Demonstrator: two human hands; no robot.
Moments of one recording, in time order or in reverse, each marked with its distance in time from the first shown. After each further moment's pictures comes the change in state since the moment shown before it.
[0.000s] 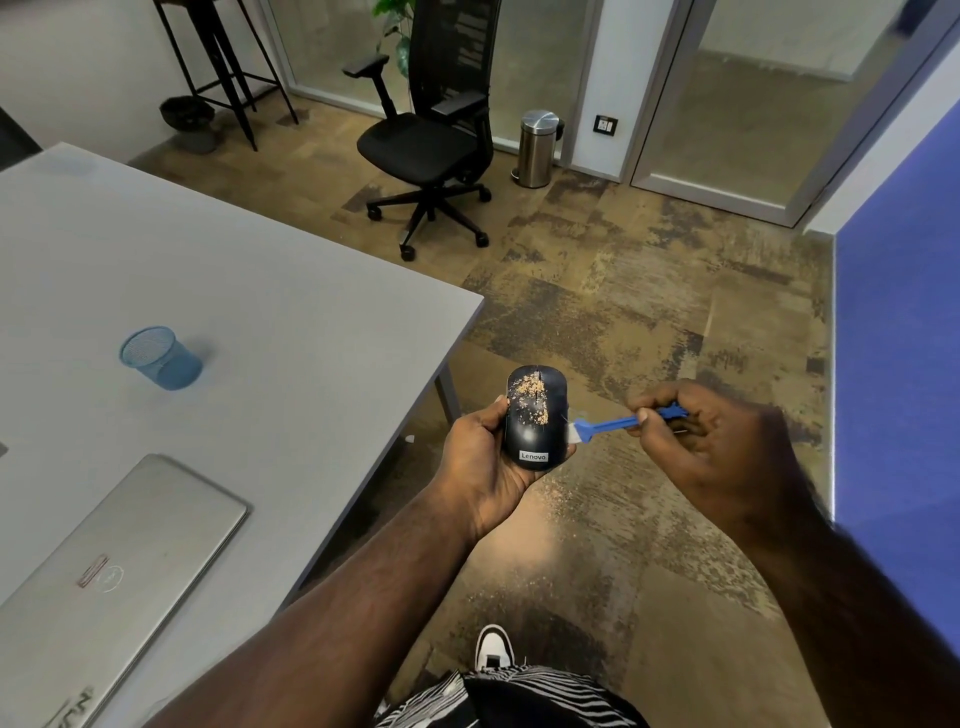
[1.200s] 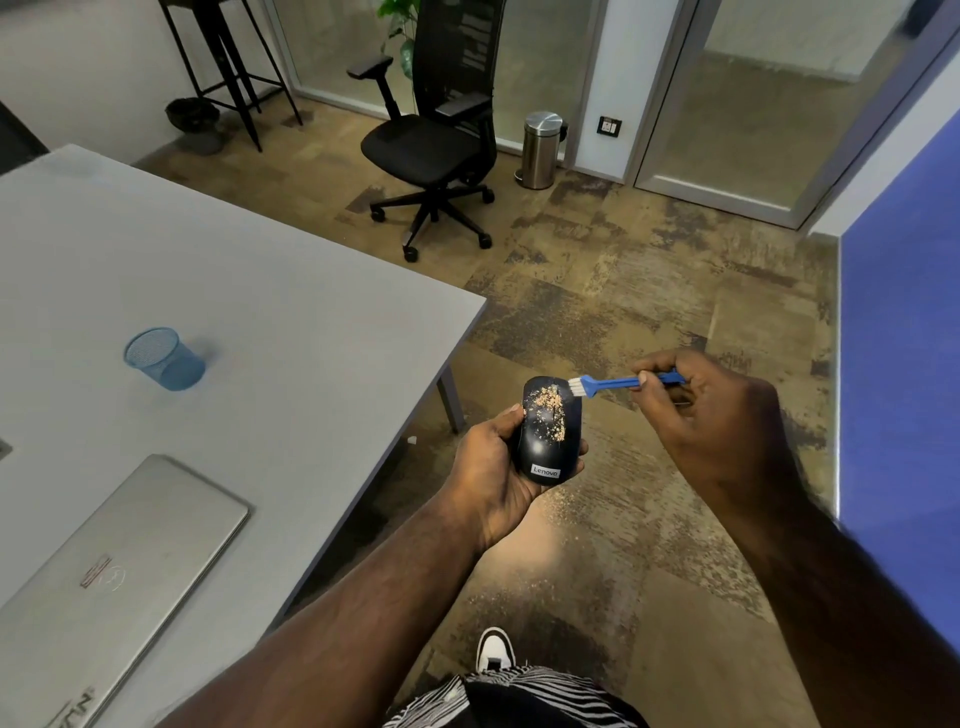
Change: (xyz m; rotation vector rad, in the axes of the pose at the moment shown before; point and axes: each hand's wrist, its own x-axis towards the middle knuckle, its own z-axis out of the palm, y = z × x) left_hand 0.000 -0.009 0.001 0.146 0.013 0.004; right_hand 0.023 -0.006 0.009 -0.093 0.120 0.057
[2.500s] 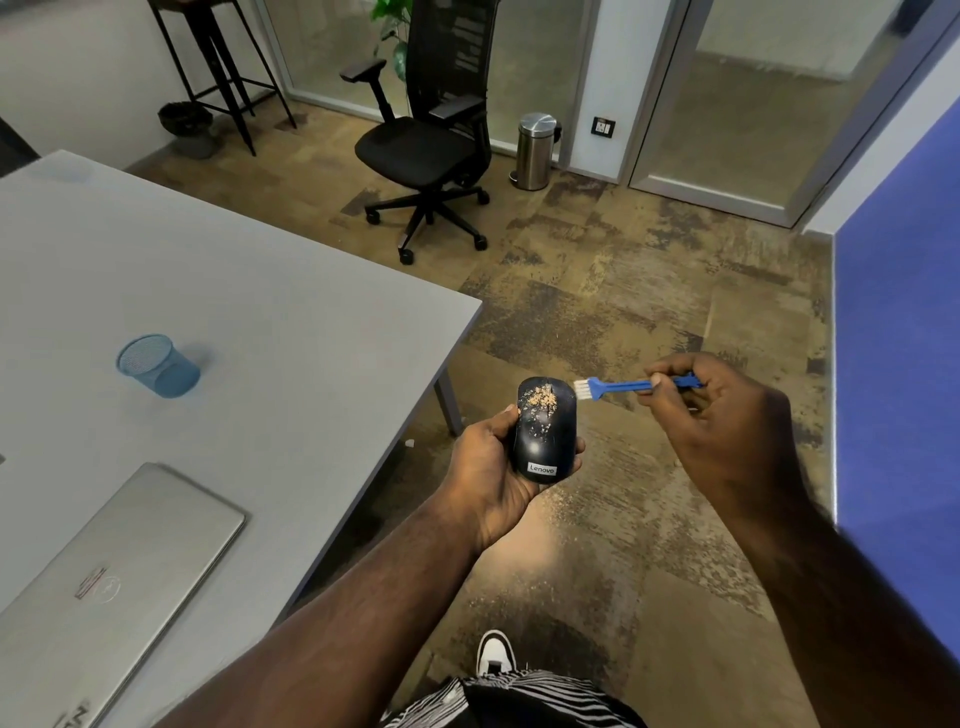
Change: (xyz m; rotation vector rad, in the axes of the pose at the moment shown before) left_hand 0.003 0.003 0.002 -0.057 -0.001 -0.034; right_hand -0.003 0.012 0.001 0.065 0.073 0.072
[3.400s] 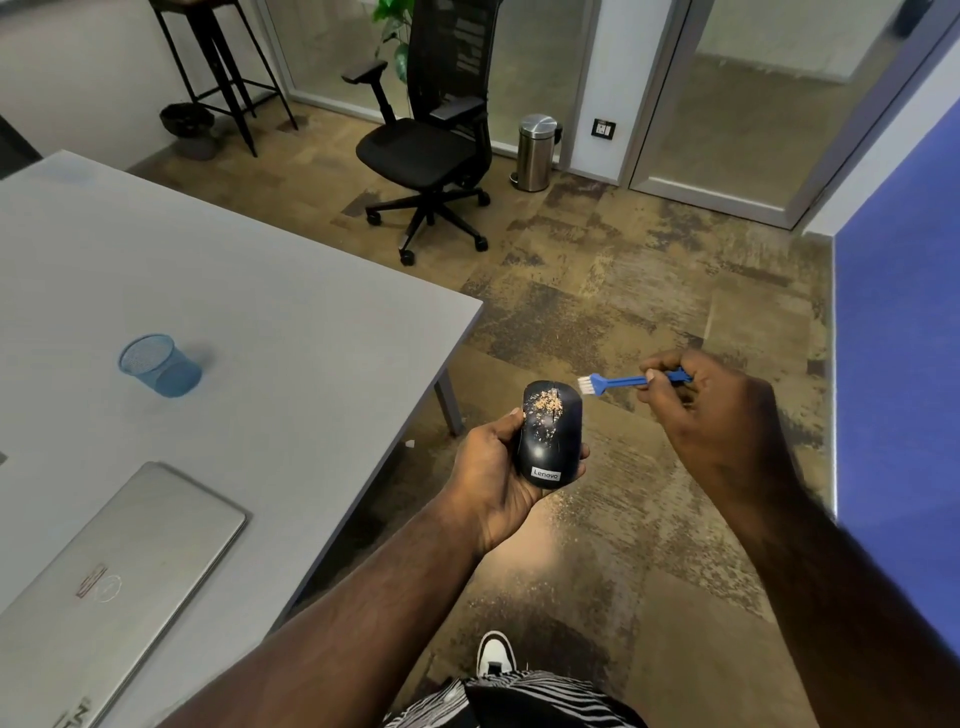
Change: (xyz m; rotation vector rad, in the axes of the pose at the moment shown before) left_hand -0.005 -0.002 0.002 0.012 -0.028 -0.020; right_hand 0.007 0.005 0.004 -0.046 -0.066 0.074
